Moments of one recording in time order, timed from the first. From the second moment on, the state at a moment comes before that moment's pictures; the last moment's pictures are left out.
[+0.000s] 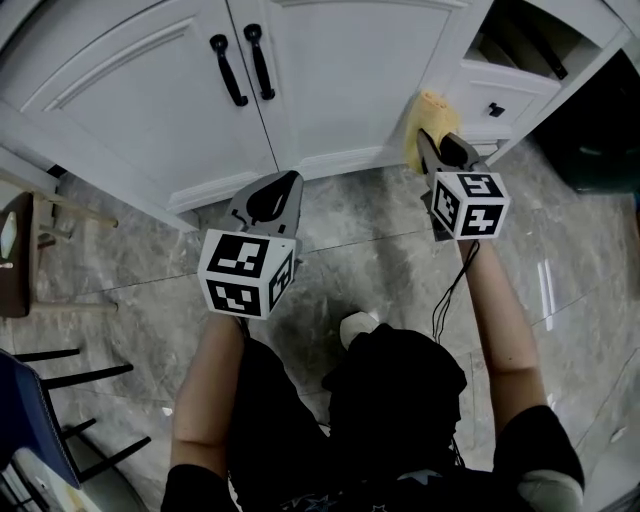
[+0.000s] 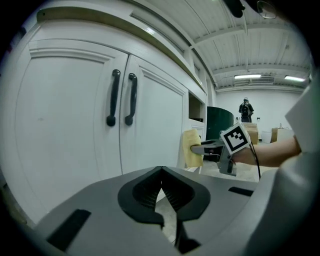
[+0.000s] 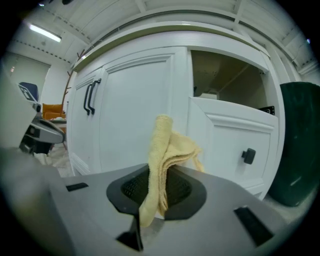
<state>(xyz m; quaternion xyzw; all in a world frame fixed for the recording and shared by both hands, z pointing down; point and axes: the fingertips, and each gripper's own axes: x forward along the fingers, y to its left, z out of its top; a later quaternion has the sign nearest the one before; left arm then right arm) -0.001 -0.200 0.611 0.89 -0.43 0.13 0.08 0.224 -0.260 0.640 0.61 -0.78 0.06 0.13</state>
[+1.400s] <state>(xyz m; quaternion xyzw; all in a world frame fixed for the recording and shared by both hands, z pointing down) -0.022 -0.221 0.658 0.87 -0.46 0.15 0.12 0.163 -0.281 0.712 0.58 -0.81 0.03 0.13</state>
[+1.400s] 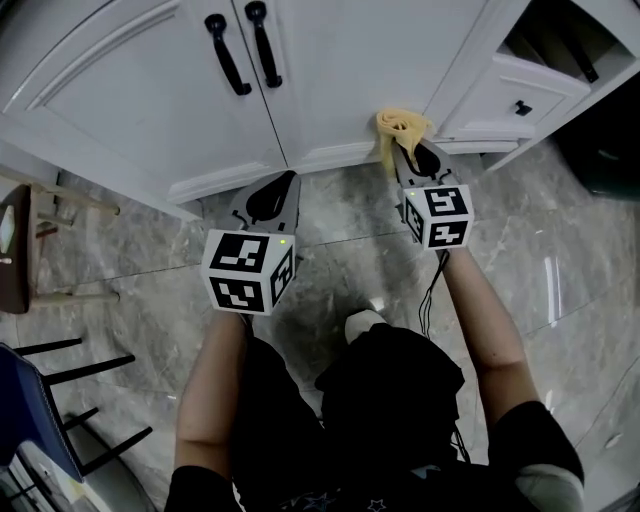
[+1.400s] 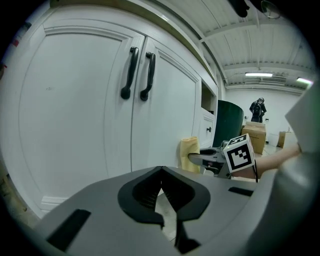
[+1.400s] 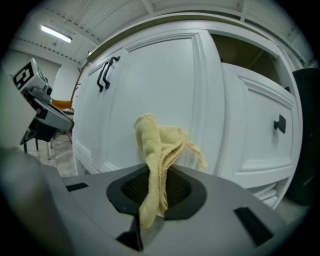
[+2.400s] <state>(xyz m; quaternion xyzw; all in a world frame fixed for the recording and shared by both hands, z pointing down) -0.022 -0.128 0.516 0.86 -0.43 0.19 0.20 0.206 -0.183 0.568 0.63 -0.74 0.15 0.18</state>
